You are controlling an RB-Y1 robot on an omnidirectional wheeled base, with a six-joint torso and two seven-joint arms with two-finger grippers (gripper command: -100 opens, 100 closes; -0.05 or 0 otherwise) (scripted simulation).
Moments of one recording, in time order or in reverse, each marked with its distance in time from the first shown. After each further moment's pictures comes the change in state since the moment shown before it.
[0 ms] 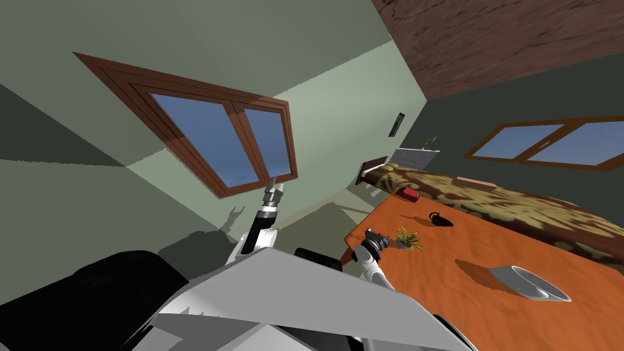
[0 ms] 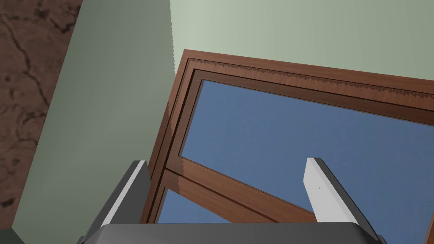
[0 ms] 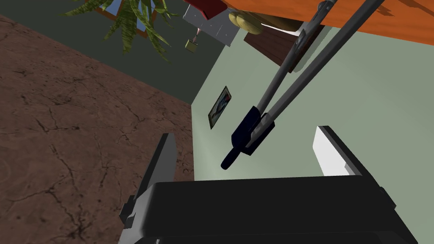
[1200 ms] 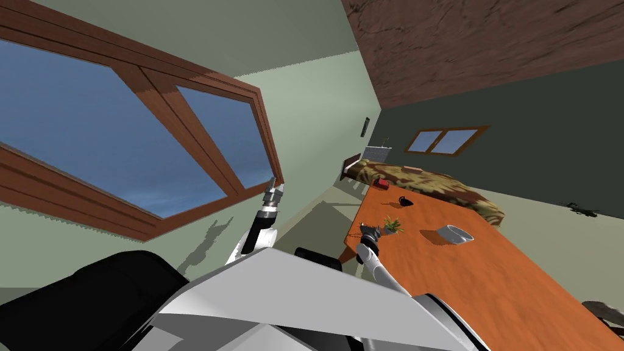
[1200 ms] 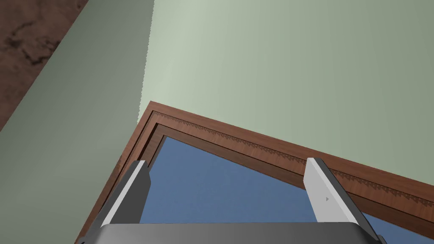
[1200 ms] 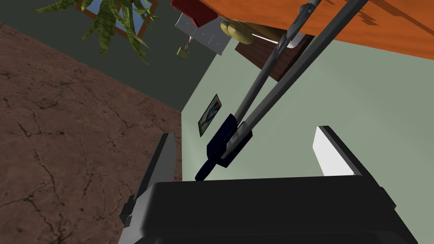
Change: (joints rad) left arm -0.001 0.000 0.000 0.000 0.000 0.000 0.000; right arm -0.100 -0.037 0.027 0.168 0.237 -0.185 -0.188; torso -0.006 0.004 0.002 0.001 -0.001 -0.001
